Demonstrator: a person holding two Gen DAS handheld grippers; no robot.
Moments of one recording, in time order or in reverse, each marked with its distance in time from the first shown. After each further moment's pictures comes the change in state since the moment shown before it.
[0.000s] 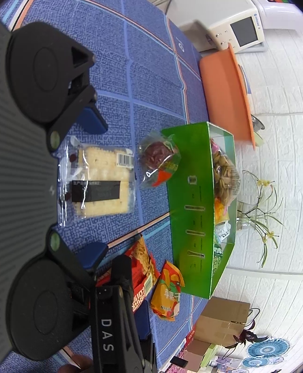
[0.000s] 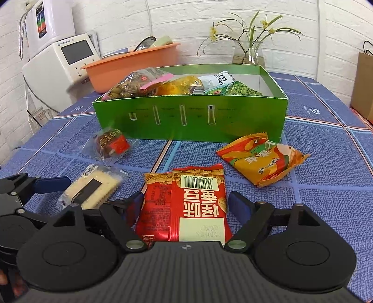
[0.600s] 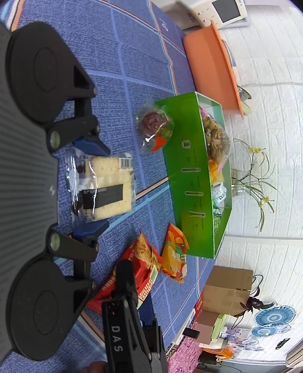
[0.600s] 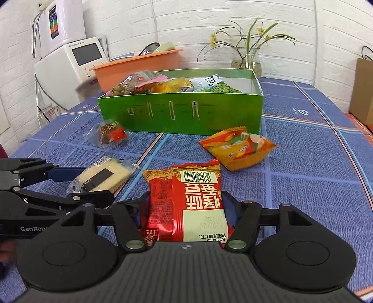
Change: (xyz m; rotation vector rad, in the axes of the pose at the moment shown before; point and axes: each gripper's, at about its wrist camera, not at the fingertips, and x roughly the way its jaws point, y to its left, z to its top) left arm -0.021 -0.020 -0.010 0.092 -0.032 -0.114; right arm -0.036 -0.029 -0.023 -0.001 -0.029 0.041
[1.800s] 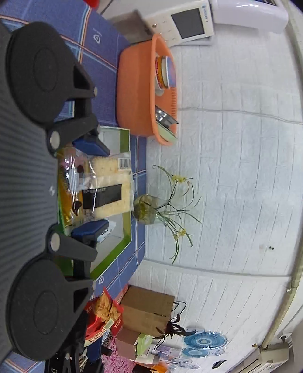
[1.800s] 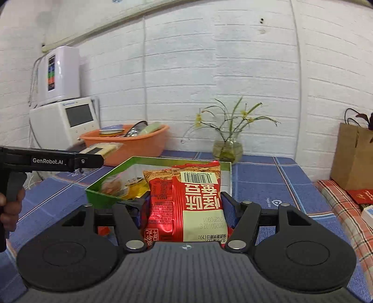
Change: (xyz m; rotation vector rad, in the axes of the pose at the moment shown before) left arm 0.013 0.066 0.141 -0.137 -0.272 0.043; right arm -0.017 -0.025 0.093 -0.033 -0.323 -0.094
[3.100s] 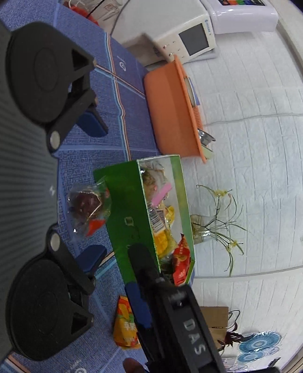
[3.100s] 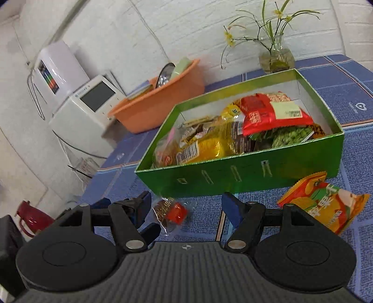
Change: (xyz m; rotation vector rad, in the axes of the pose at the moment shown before) left arm -0.015 0.010 -0.096 0.200 0.096 0.137; right arm 0.076 0.077 -0.026 0.322 0.377 0.241
